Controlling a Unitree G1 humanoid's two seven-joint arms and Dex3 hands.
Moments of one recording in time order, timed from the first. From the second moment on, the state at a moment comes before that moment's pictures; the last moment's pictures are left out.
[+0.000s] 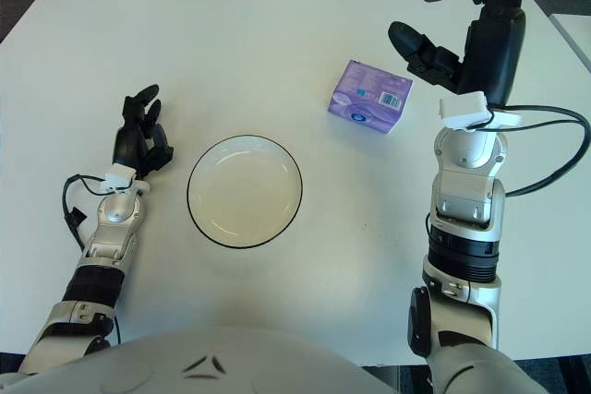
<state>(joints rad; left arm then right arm) -0.12 0.11 0.04 0.30 0.13 -0.45 0.16 -0.37 -0.35 -0.27 -0.30 -0.37 -0.14 -0.16</state>
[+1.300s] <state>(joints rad) -0.13 0.11 0.04 0.30 0.13 -0.45 0.16 -0.72 -0.67 0.16 -0.01 -1.01 0.28 0.51</state>
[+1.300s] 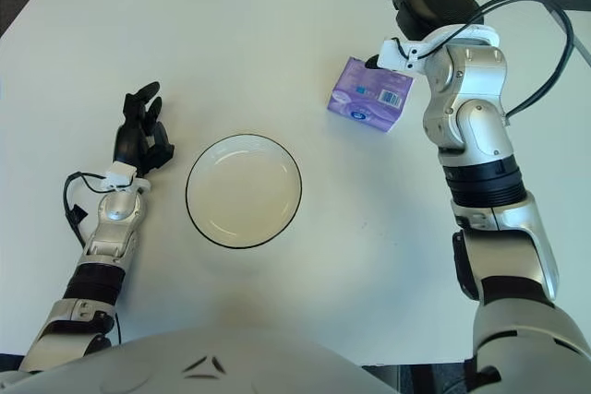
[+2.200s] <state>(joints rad) -0.14 0.11 0.04 0.32 0.13 -0.46 0.16 -0.78 -0.68 0.22 0.33 -0.95 0.10 0.24</state>
